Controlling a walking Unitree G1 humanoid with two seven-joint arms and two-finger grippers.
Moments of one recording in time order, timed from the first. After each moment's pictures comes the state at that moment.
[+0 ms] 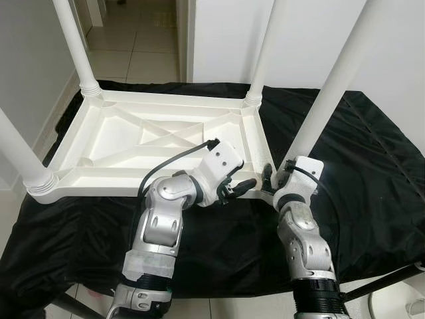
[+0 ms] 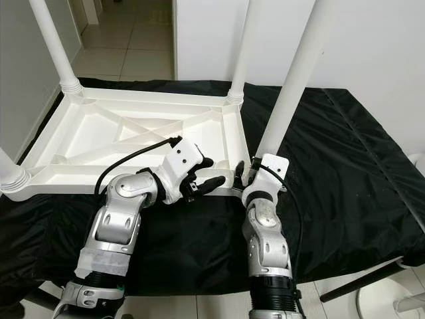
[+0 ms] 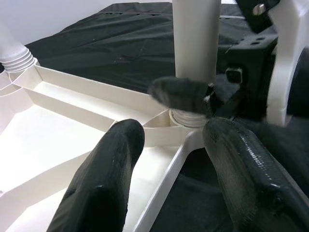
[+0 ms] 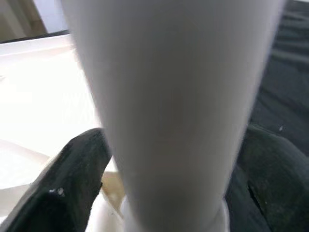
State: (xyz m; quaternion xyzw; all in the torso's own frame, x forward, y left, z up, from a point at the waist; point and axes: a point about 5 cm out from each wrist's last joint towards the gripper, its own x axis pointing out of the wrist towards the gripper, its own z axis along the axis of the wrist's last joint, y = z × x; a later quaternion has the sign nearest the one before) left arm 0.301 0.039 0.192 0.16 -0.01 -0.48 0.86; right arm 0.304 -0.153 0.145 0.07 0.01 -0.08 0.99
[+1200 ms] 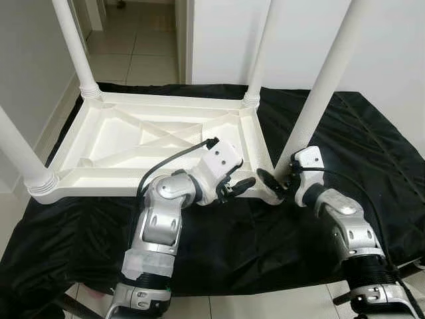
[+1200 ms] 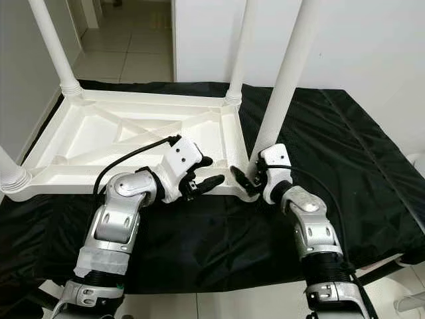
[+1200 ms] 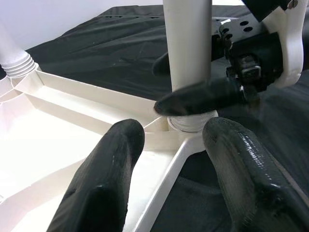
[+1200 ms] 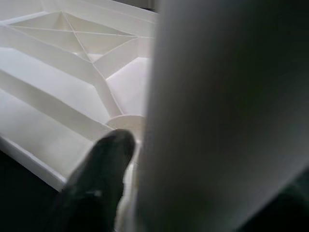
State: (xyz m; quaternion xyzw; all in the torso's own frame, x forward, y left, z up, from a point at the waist) left arm 0.302 0.040 0.193 0.17 -0.01 -0.47 0.87; right arm 0.325 -0.187 0.150 -0.10 0.02 0.27 0.96
